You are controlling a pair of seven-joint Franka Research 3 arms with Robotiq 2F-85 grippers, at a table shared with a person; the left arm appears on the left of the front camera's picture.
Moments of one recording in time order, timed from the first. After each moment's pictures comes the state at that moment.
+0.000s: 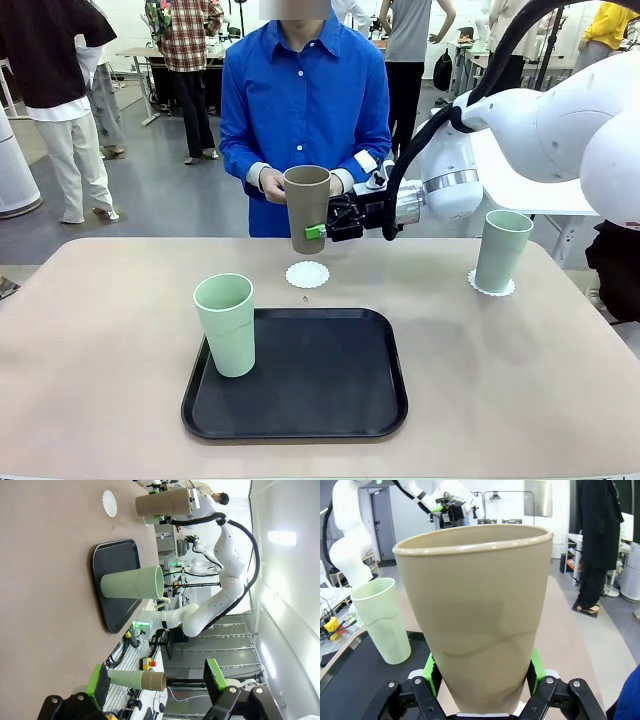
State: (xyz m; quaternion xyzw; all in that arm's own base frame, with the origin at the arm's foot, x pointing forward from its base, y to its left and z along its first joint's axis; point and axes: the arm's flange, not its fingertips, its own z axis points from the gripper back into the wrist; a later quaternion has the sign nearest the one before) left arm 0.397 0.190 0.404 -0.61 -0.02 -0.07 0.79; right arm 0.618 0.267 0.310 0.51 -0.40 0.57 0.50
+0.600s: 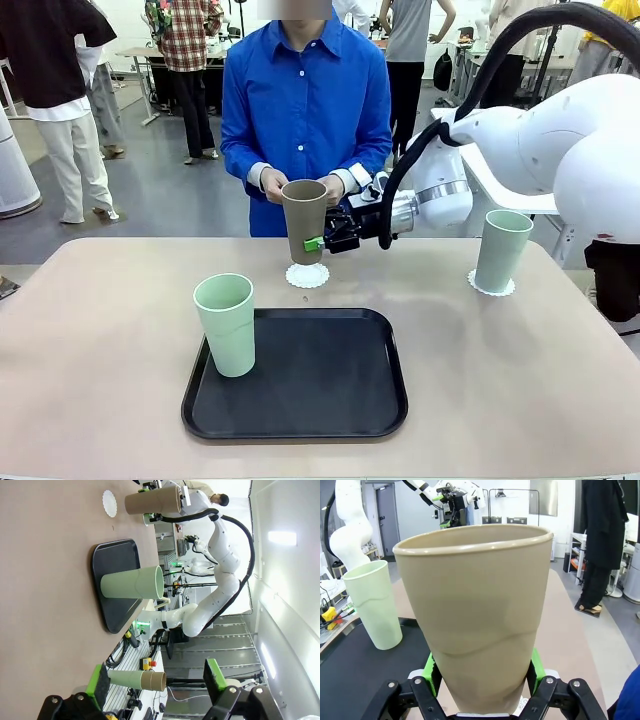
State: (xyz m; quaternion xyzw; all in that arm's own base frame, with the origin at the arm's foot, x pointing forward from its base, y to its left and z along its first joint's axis) left arm 0.397 0.190 0.404 -0.61 -0.02 -0.07 0.79; right arm 0.638 0.269 0.277 0.51 -0.40 0.58 0.49
